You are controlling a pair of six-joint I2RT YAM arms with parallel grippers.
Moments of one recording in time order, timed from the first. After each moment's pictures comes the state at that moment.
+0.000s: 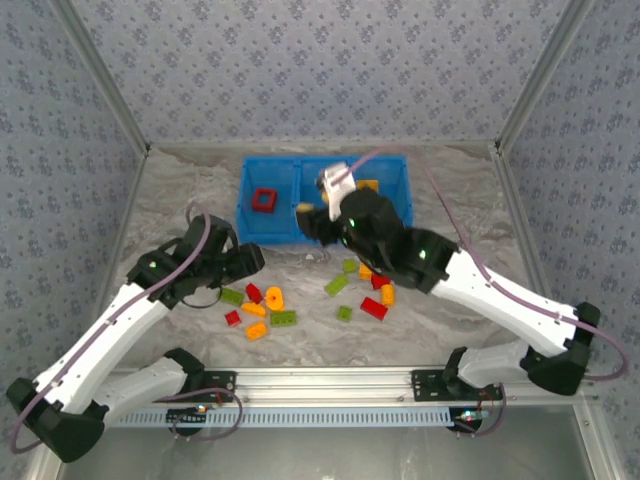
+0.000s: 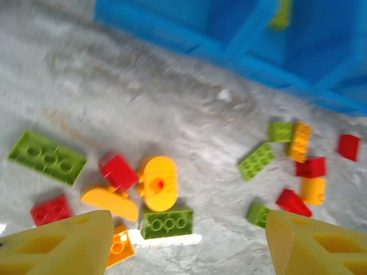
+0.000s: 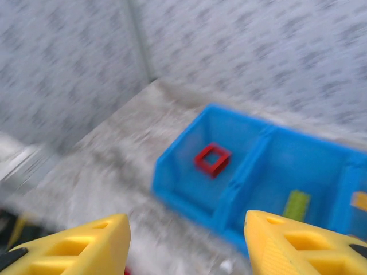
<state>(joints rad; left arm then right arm) -0.62 0.95 0.97 -0.98 -0.04 -0.91 1.05 1.25 1.29 -0.40 0.29 0.23</state>
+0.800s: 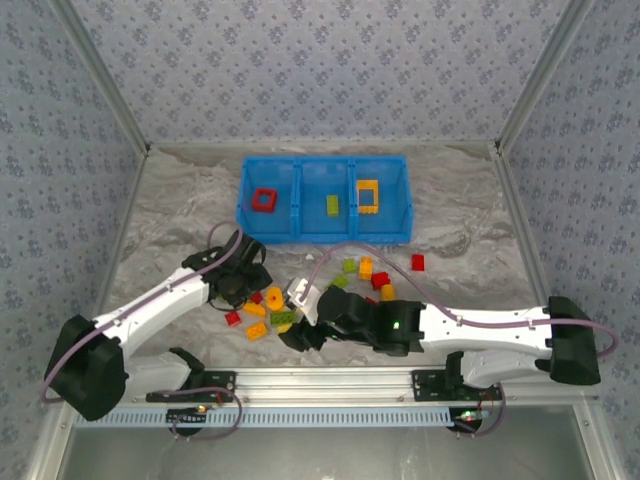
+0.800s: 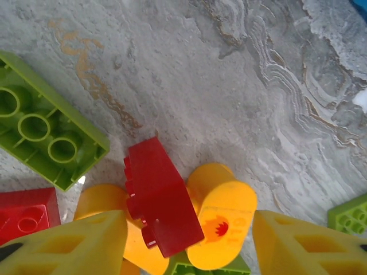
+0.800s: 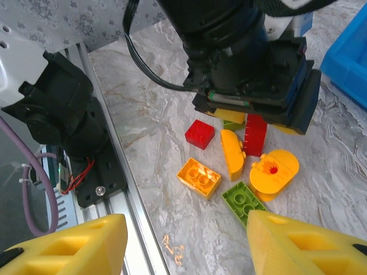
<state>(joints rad) -0.61 1.21 0.74 -0.73 -0.05 -1.14 1.37 1.21 0.85 -0.15 0.13 0.25</state>
